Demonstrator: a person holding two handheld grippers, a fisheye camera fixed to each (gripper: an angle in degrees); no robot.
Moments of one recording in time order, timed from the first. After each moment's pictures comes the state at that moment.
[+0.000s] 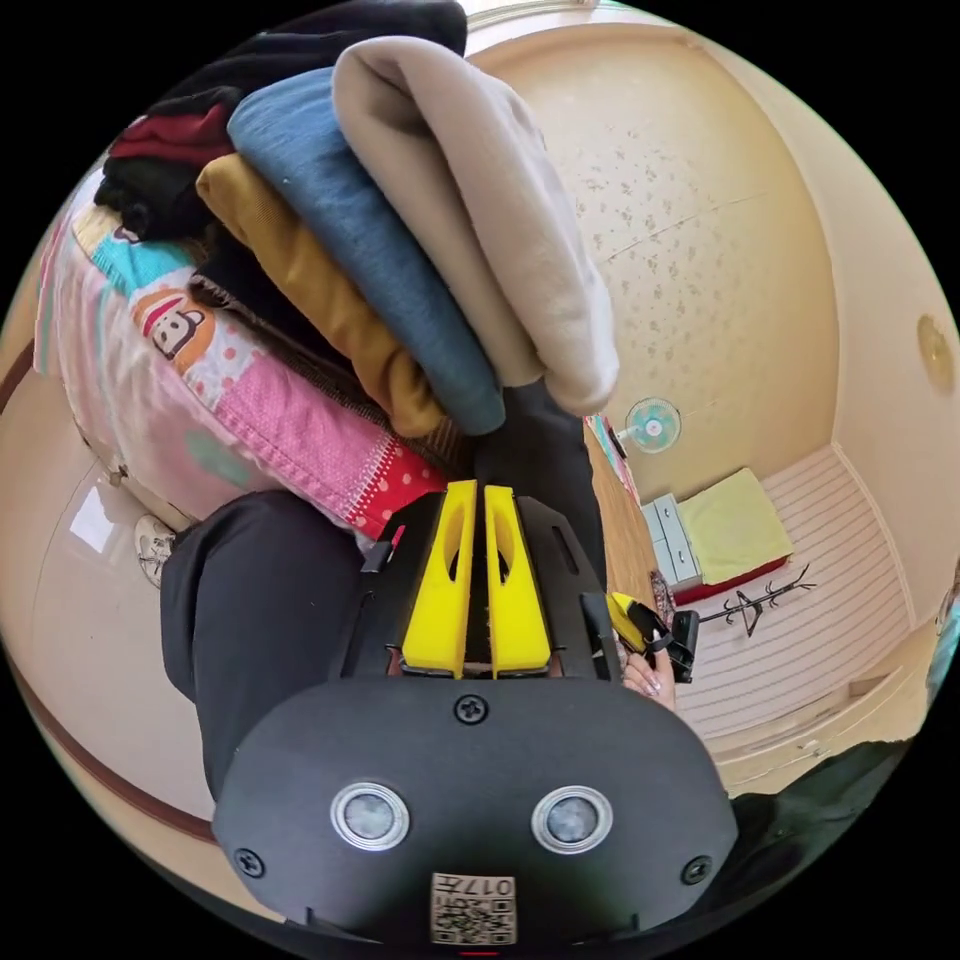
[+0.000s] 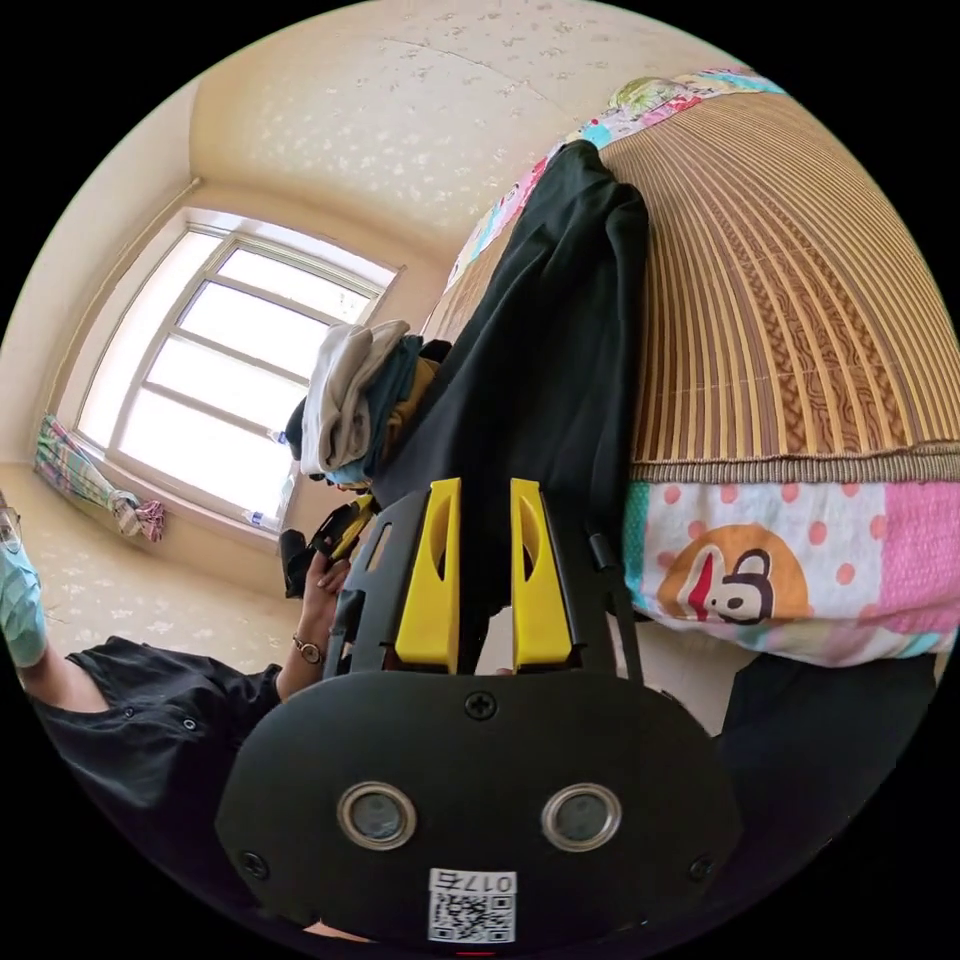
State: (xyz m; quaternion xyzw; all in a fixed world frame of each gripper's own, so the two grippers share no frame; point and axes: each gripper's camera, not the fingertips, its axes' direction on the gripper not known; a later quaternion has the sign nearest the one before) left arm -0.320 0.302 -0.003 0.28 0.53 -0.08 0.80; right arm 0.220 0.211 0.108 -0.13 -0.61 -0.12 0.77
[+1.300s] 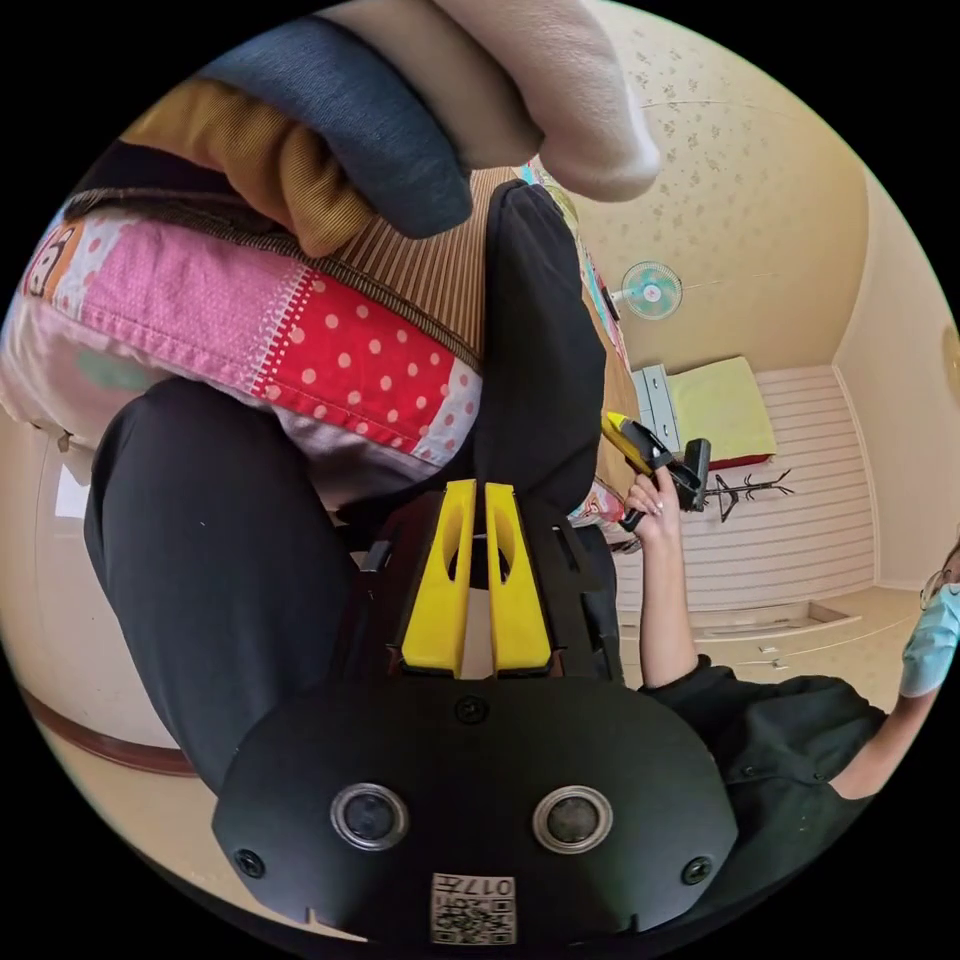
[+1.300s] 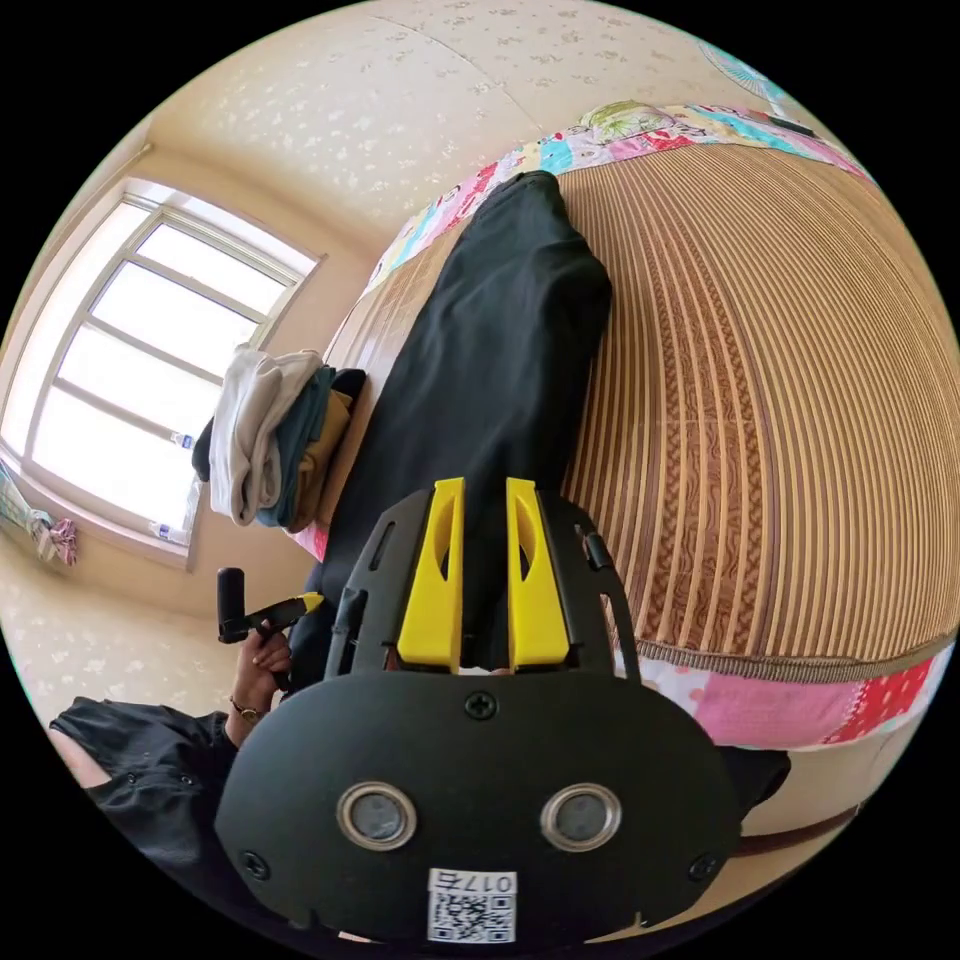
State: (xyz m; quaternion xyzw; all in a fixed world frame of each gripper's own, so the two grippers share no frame) left arm -0.251 0.267 0.003 0.11 0.55 0.07 0.83; right arm 0.181 0.133 0.084 -0.12 -0.47 -0.17 0.86
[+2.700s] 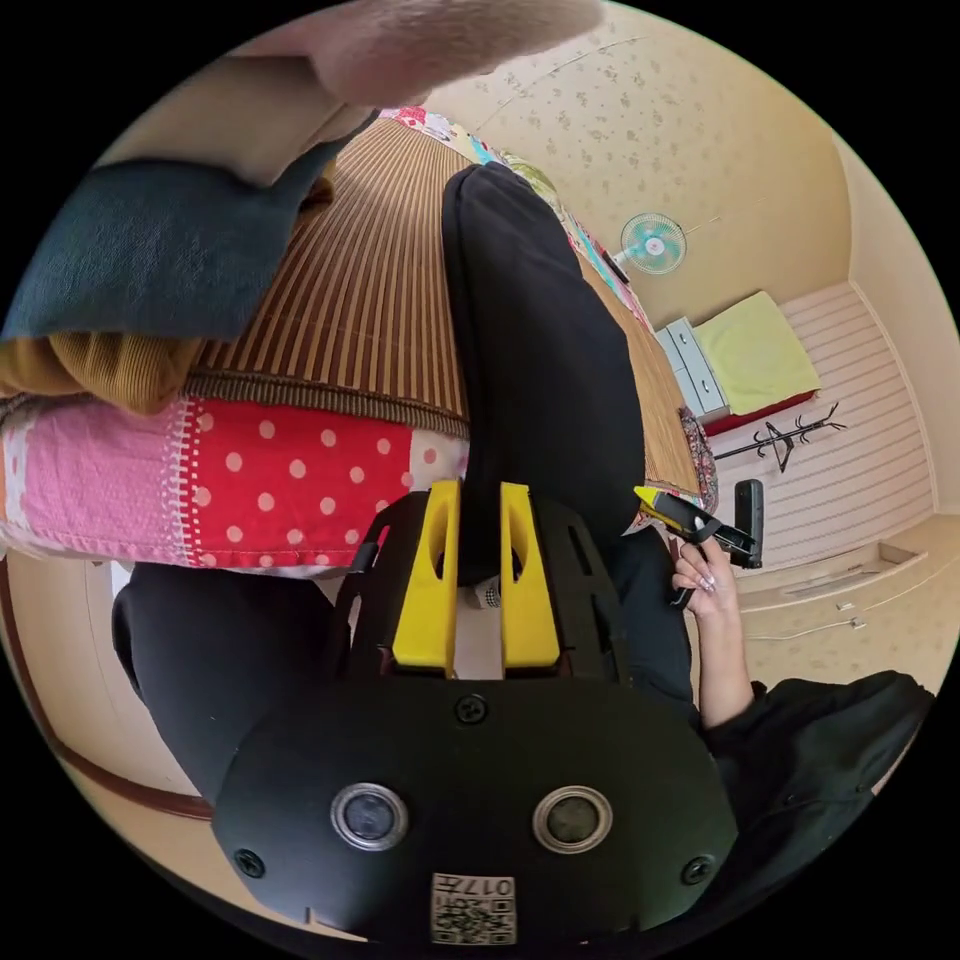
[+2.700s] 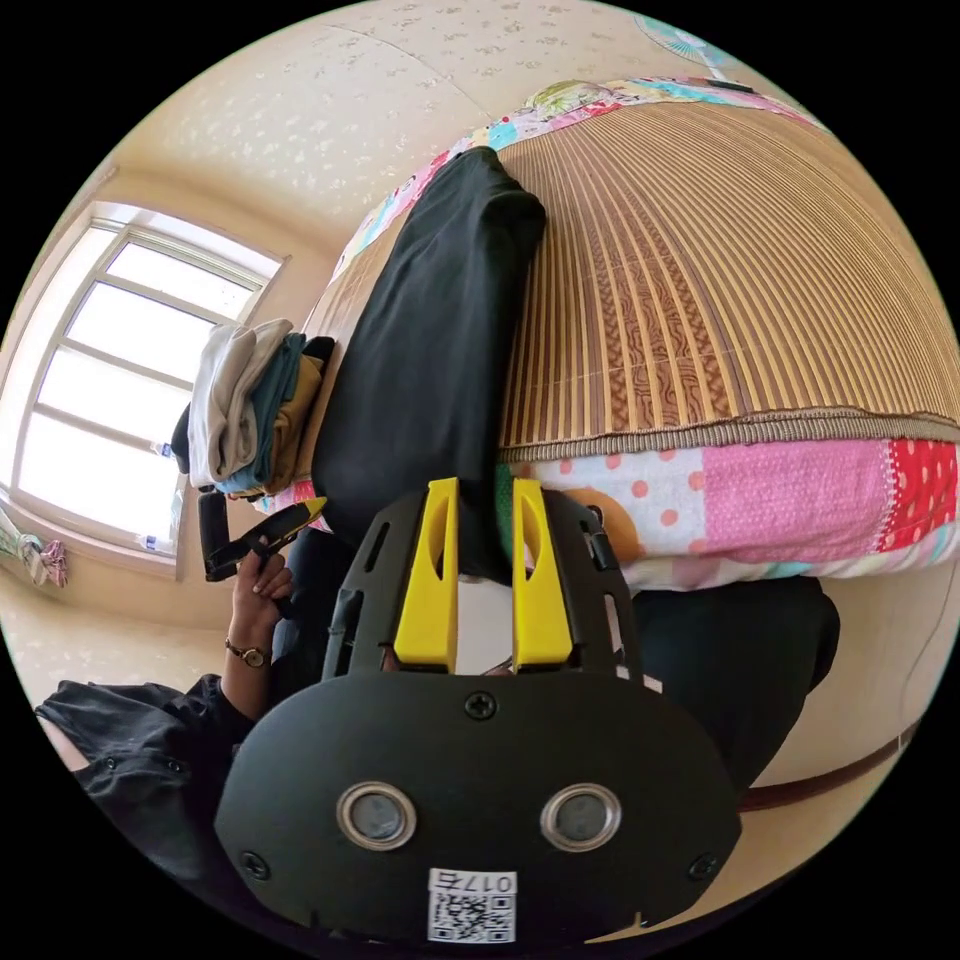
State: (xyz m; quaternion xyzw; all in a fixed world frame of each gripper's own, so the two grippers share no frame) left arm -0.124 0.209 -0.012 0.16 0.44 0.16 0.87; right arm 0.175 0.187 0.050 -0.15 -0.46 -0.15 0.86
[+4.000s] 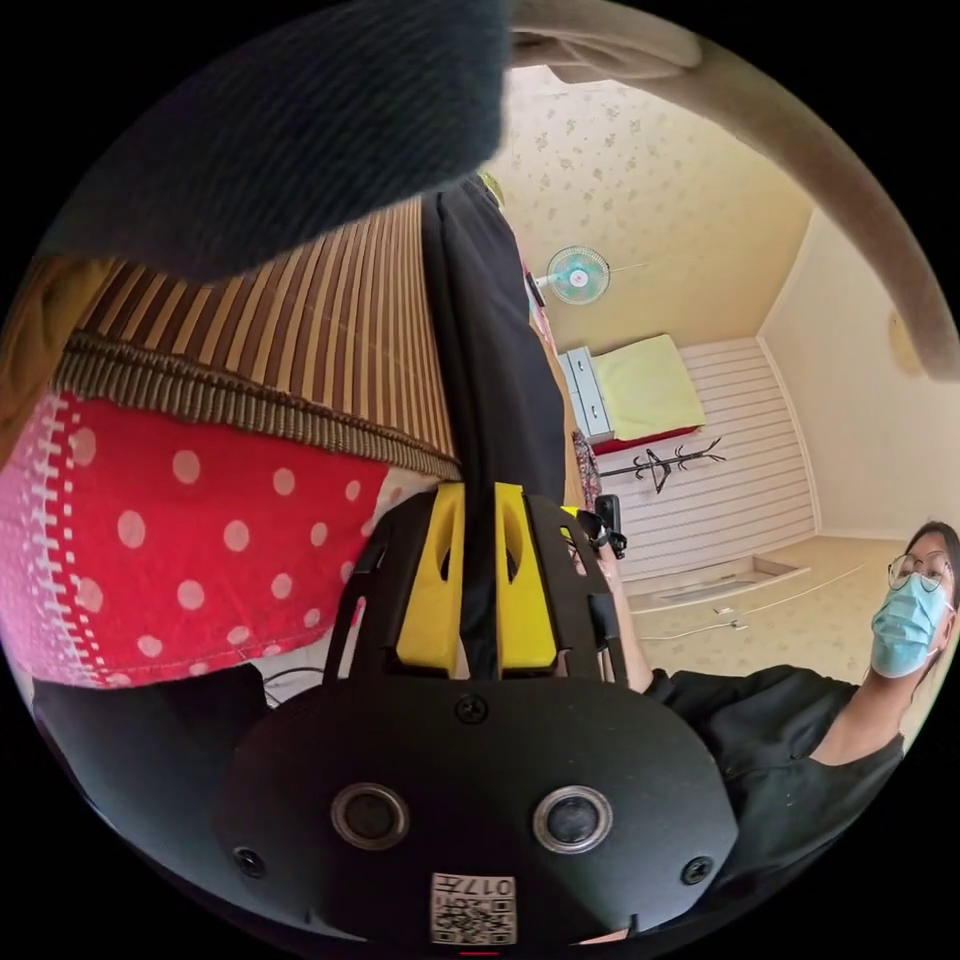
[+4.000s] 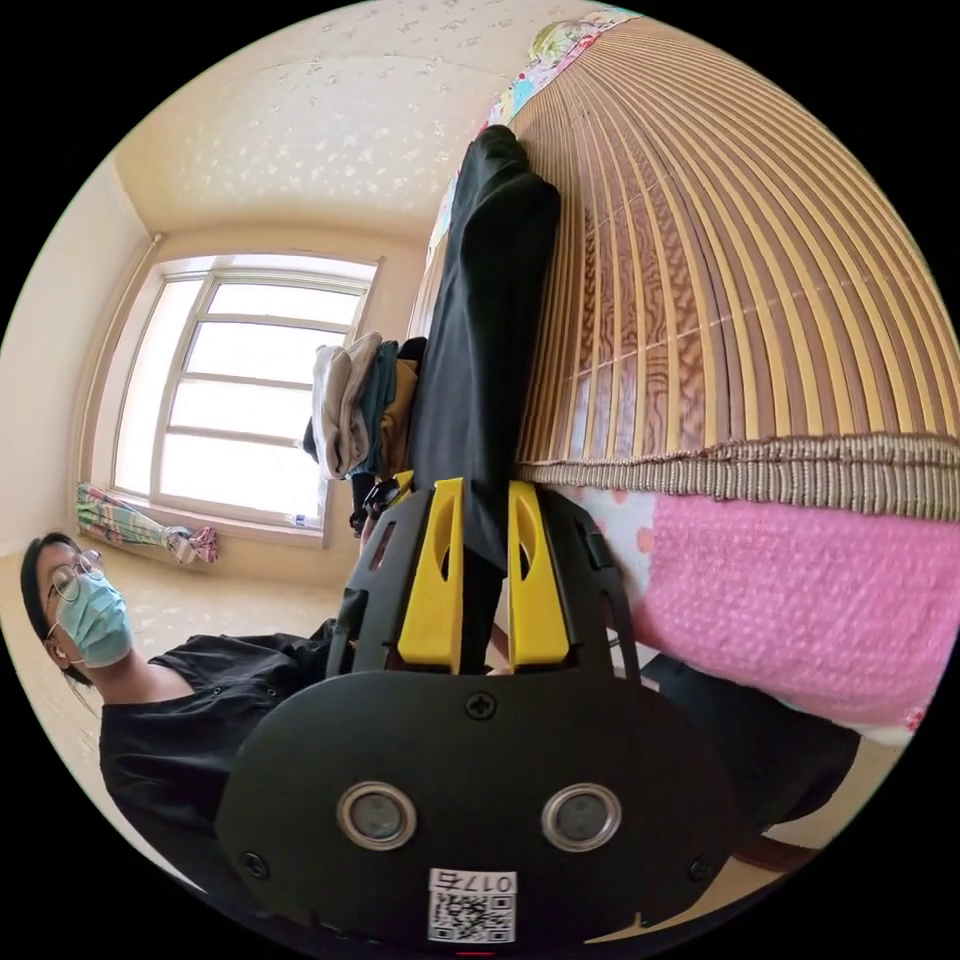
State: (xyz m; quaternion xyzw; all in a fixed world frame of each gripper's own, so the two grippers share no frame) left arm -0.184 0.164 0.051 0.12 0.63 0.15 0.76; right arm 0.293 0.159 0.090 -0.24 -0.64 -0.12 0.72
